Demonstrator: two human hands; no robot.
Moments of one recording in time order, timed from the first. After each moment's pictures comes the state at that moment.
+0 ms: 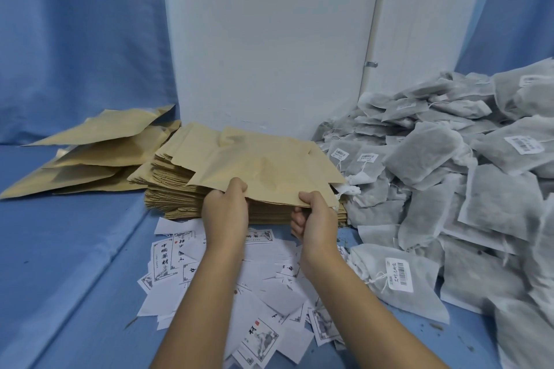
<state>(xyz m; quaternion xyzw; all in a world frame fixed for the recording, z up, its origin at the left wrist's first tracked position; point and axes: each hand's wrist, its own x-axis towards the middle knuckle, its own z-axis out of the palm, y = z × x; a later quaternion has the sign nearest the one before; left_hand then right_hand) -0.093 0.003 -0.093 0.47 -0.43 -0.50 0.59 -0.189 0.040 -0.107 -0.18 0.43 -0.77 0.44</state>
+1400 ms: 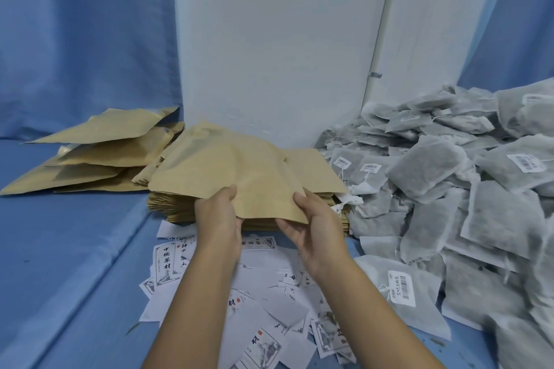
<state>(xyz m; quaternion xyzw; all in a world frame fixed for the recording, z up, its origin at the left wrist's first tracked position) -0.082 -0.005 -0.082 0.32 -0.24 -0.63 0.66 -0.191 0.045 -0.094 -0.20 0.38 -0.74 0.51</state>
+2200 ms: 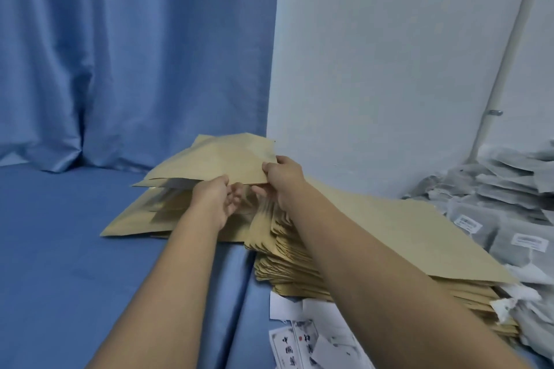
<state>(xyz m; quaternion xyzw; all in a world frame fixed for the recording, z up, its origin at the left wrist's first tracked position) 0.081 -0.203 -0.035 0.43 -0.27 -0.61 0.60 -0.015 -0.201 -0.010 -0.41 0.57 -0.58 0.41</state>
